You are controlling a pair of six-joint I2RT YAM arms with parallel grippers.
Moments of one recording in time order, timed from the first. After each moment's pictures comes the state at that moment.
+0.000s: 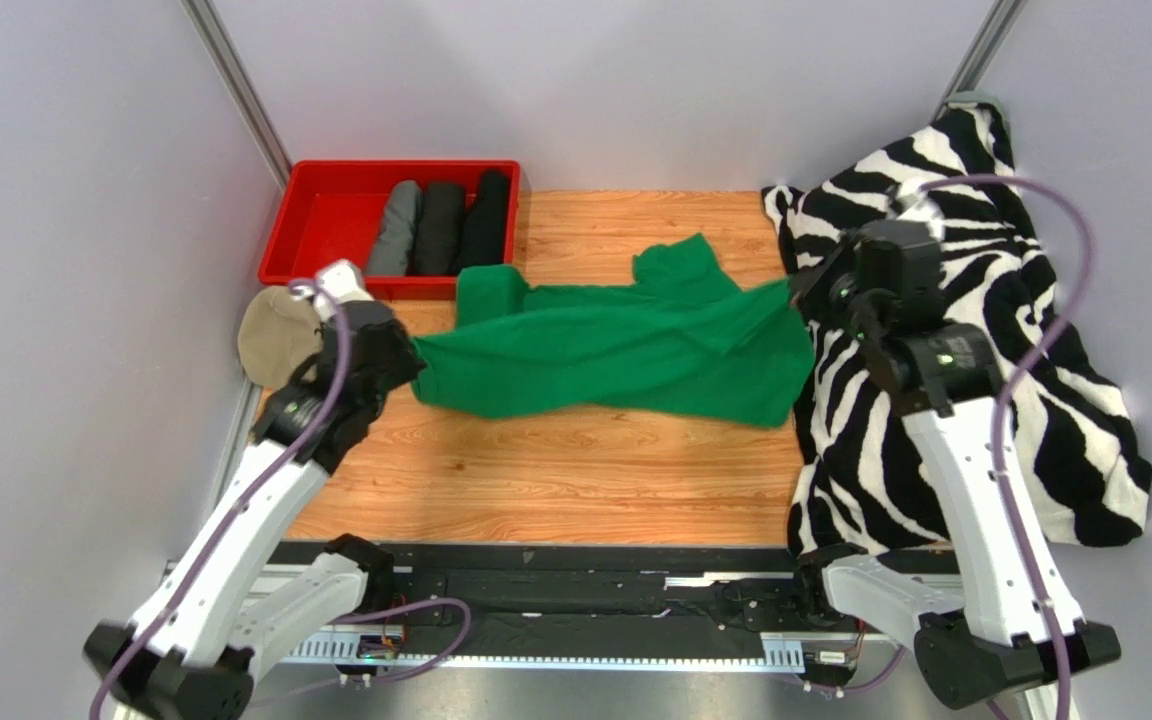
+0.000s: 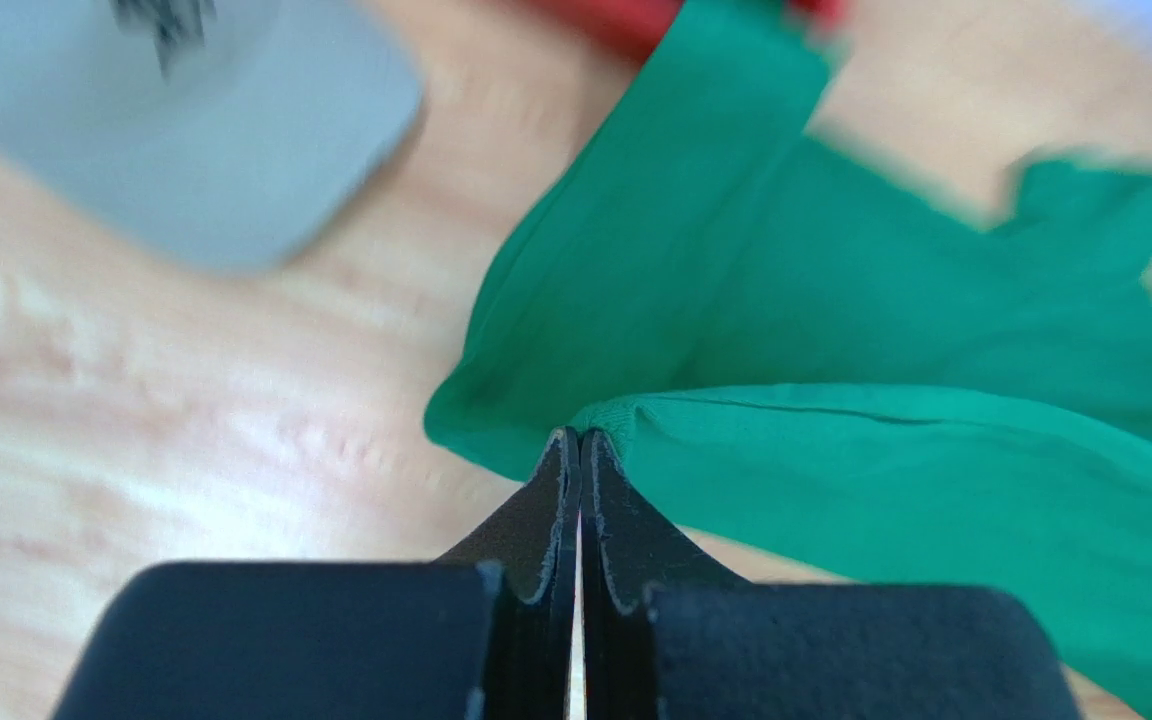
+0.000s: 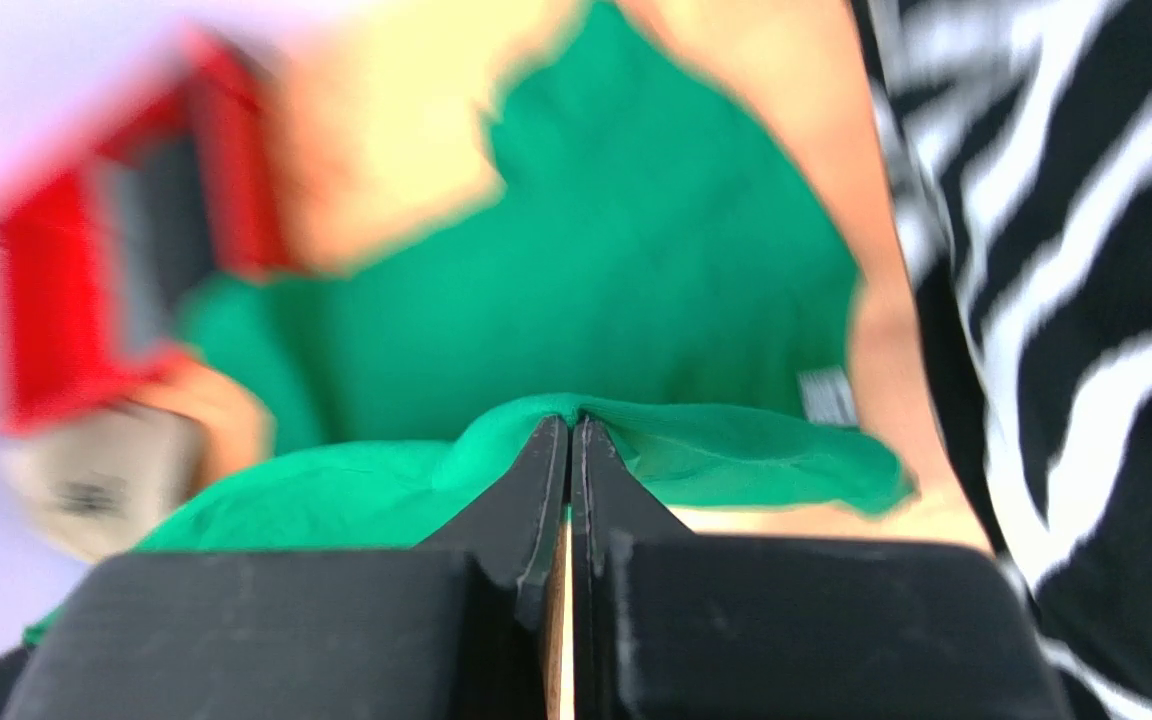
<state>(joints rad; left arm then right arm) -0.40 0.94 0.92 -0.65 -0.43 -0.70 0.23 1.07 1.33 -0.83 0.17 0.66</state>
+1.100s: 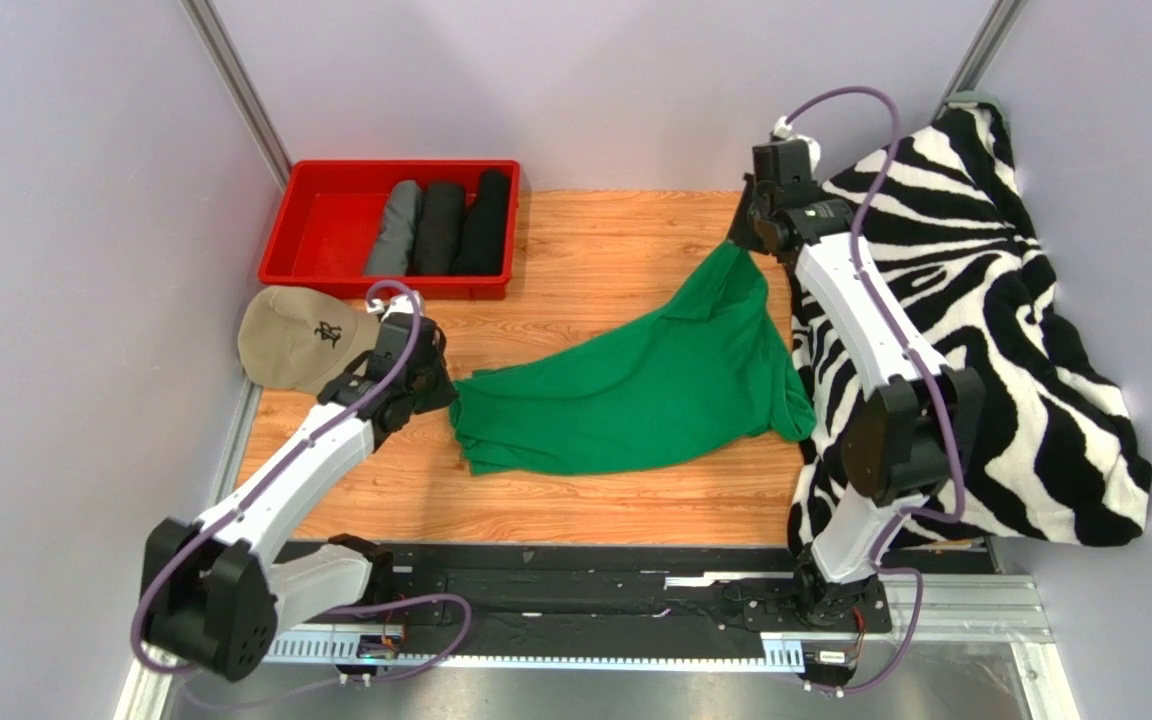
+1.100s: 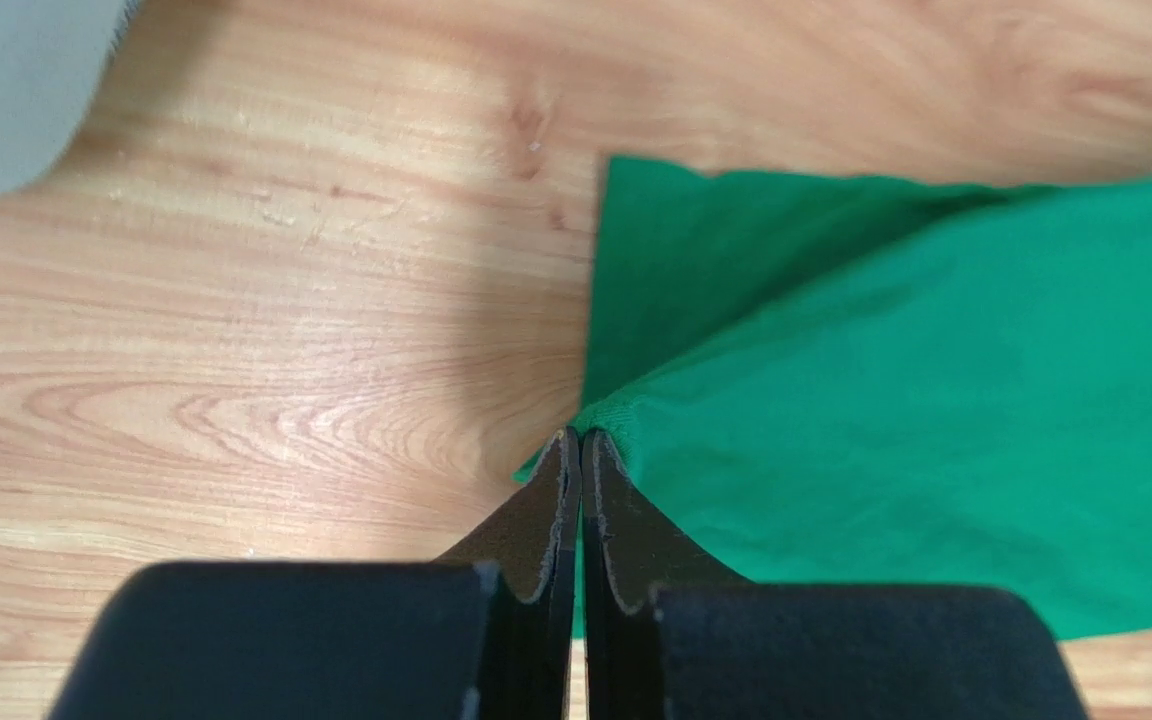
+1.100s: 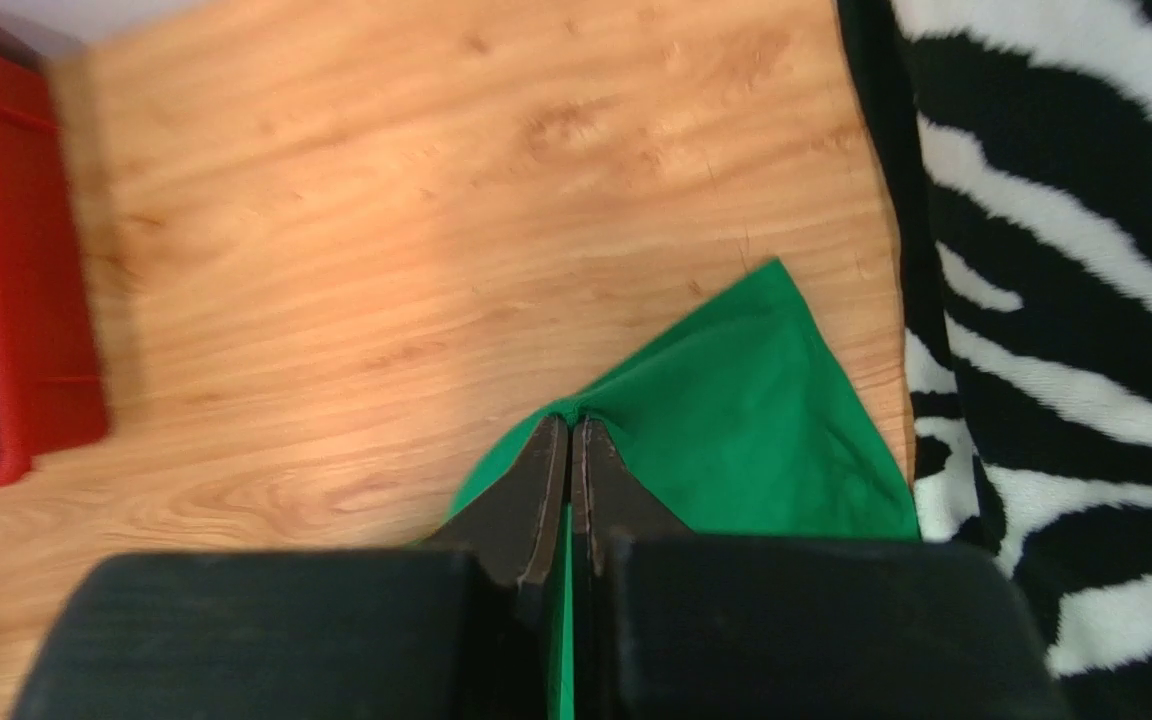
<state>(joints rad) -0.35 1.07 0.74 -0.45 -0.19 -0.55 0.22 1.70 1.71 -0.63 0.21 0.44</state>
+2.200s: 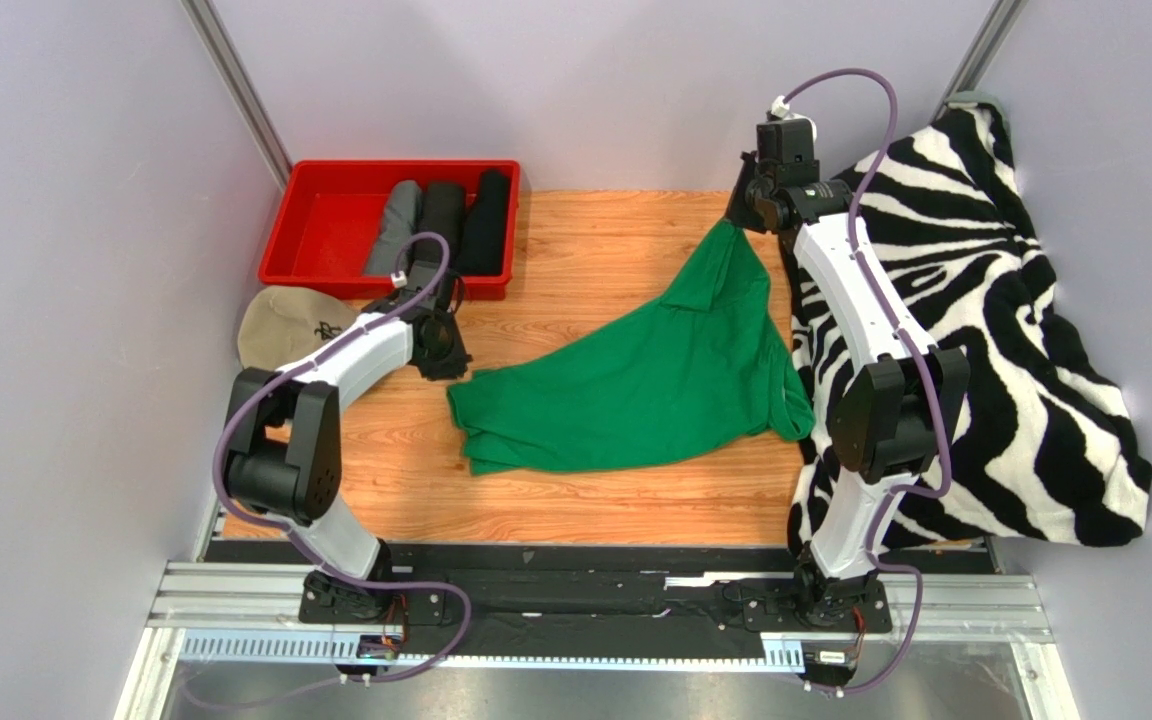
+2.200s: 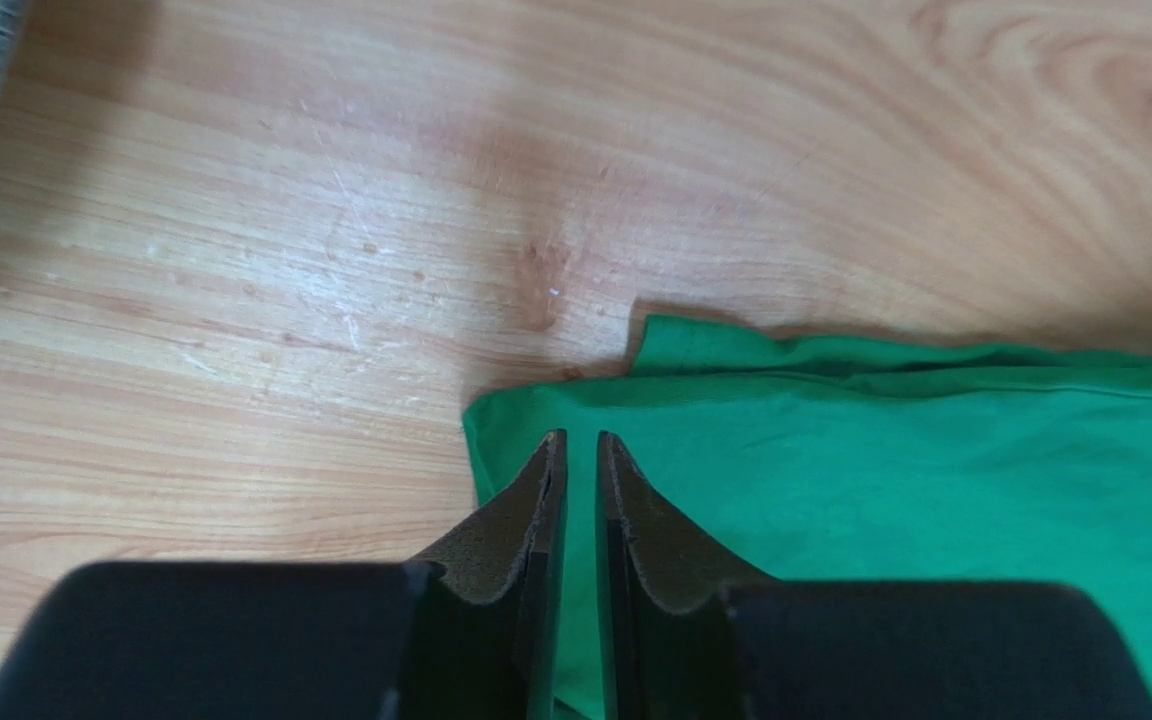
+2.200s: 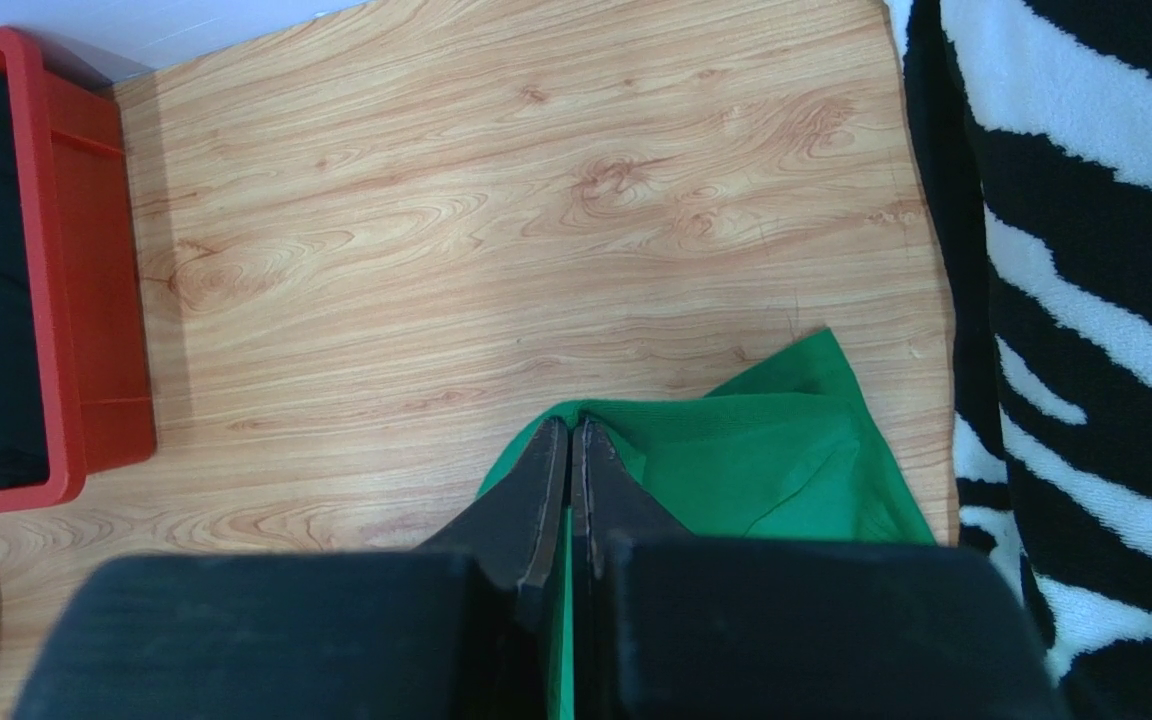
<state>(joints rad) -0.25 1.62 1.05 -0.52 -0.11 -0.56 0.19 1.85 1.86 -0.64 0.12 0.41</state>
